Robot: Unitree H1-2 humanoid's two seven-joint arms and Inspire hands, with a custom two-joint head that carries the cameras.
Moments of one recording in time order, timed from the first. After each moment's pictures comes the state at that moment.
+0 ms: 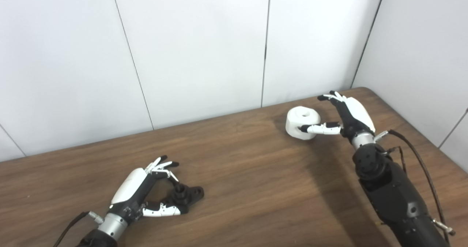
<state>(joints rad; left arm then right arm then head) -0.46 0.27 -0.33 0.52 0.47 -0.45 -0.06 -0.35 -0.49 -0.06 0.16 -0.52 0.32 -0.06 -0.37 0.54</state>
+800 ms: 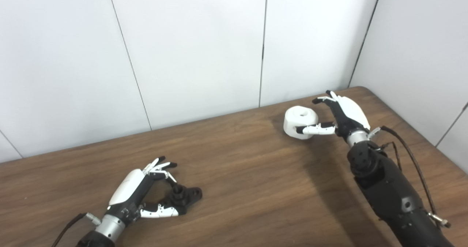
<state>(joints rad) -0.46 0.28 -0.32 0.51 0.46 -0.45 -0.07 -0.38 -0.51 0.01 0.19 -0.55 0.37 -0.04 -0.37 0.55</state>
